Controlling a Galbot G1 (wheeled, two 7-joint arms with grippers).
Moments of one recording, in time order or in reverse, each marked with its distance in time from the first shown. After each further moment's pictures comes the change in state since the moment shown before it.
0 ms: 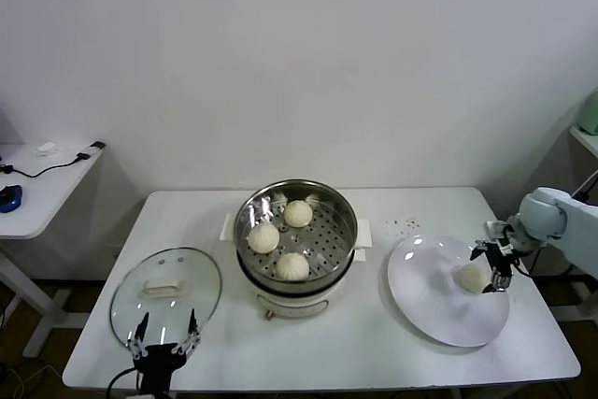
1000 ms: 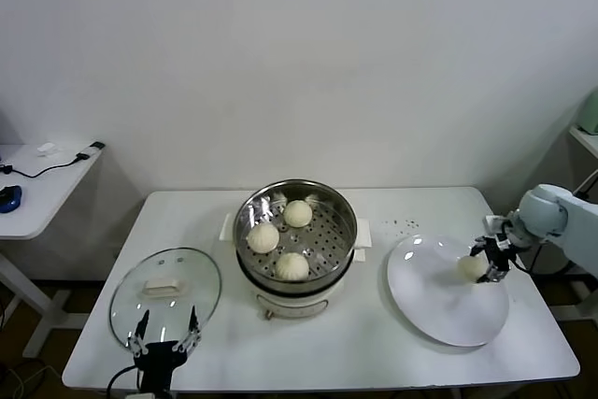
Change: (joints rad) left arm 0.000 0.000 0.008 -0.018 -0.001 0.007 -0.002; right arm 0.131 -0.015 -0.062 0.098 0.065 -0.045 -0.010
